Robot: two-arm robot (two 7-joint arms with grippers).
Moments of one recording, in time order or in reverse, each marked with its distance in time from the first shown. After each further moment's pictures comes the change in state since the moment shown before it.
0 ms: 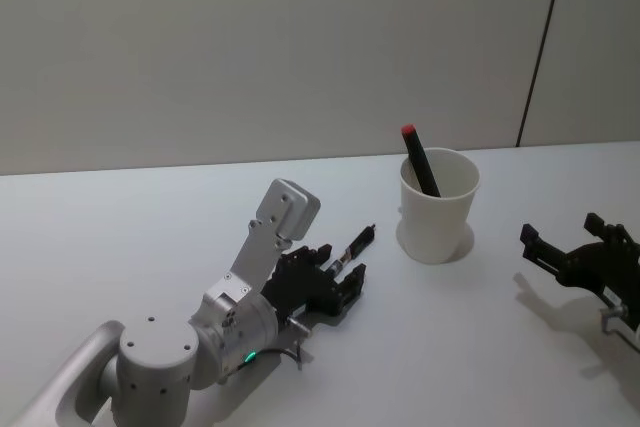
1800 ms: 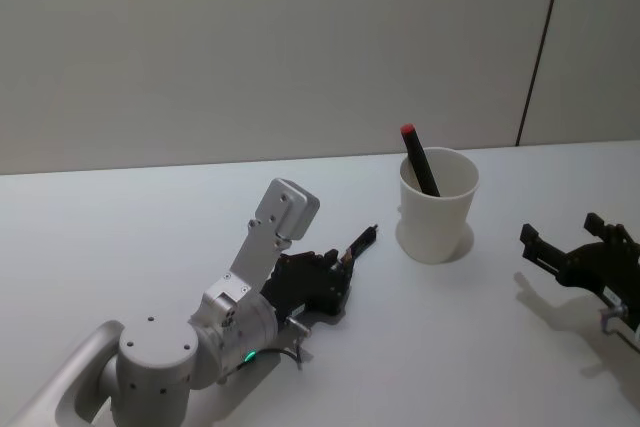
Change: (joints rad) left arm 0.000 0.000 0.000 0.000 0.000 0.000 0.002; right arm 0.000 0.000 0.000 0.000 0.000 0.000 0.000
